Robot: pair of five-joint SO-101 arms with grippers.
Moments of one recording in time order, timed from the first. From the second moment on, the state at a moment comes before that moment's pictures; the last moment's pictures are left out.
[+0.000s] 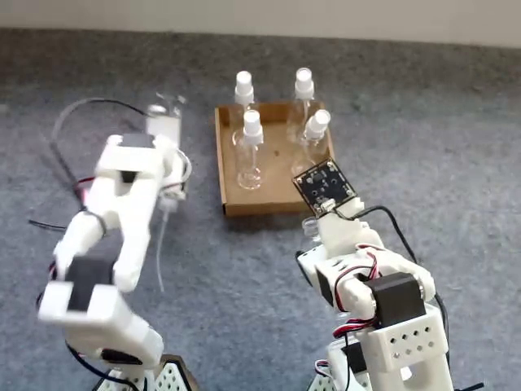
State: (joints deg) left arm -3.8 5.6 16.9 62.1 2.9; right arm -21.4 -64.7 44.9 81.5 17.2
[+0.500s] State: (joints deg) left arm -4.1 -47.3 16.7 69.1 2.9; right arm -32.6 -64.7 64.7 38.4 10.9
